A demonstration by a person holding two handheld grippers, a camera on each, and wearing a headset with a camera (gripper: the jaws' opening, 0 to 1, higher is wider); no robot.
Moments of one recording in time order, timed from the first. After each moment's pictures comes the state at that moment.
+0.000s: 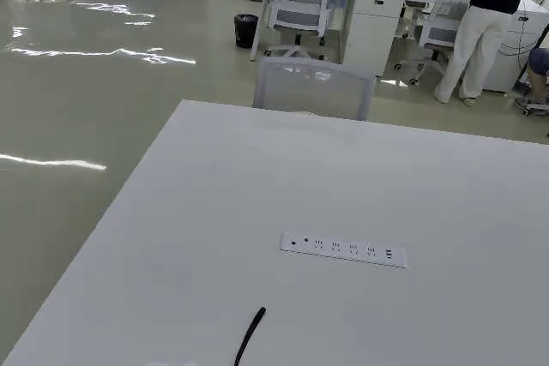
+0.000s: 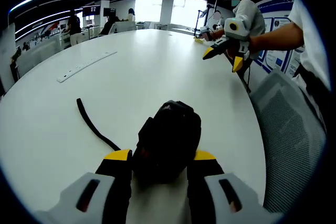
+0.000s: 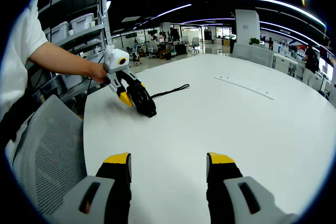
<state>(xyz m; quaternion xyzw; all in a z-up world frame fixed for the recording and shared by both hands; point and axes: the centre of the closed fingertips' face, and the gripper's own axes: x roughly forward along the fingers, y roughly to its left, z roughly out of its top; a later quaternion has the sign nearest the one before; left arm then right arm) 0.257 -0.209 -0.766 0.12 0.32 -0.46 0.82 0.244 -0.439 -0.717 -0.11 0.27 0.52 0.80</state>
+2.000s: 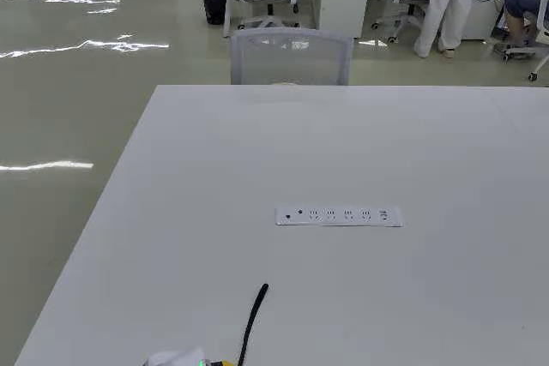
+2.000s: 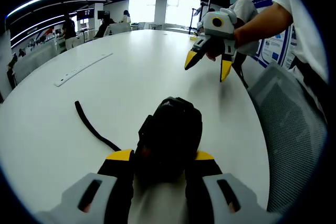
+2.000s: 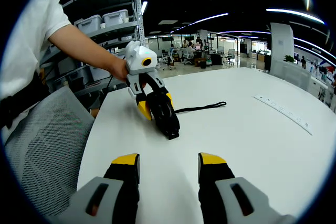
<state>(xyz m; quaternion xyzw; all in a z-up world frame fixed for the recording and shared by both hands) 0.258 -0.207 -0.771 0.14 0.31 -0.47 0.81 0.252 -0.344 -0.729 -0.12 0.20 0.65 0.72</state>
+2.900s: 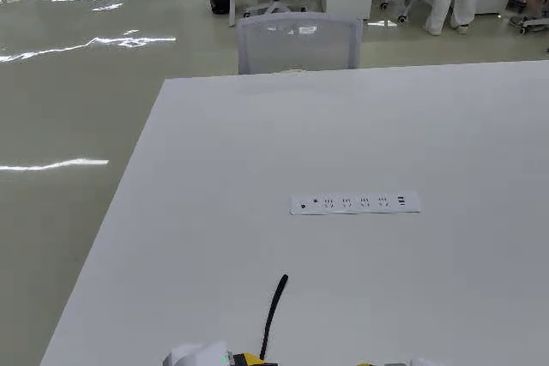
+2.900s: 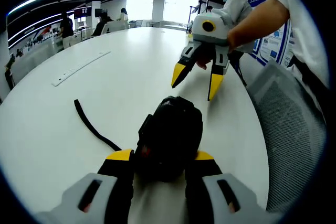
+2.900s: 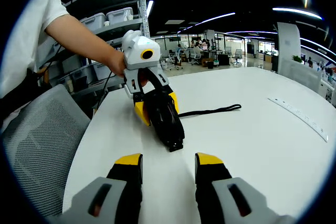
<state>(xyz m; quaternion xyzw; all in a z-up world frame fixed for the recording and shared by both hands) 0.259 -0.207 -0.773 0.14 0.32 -0.48 0.80 0.259 -0.297 -0.751 -0.12 0.20 0.67 0.70</state>
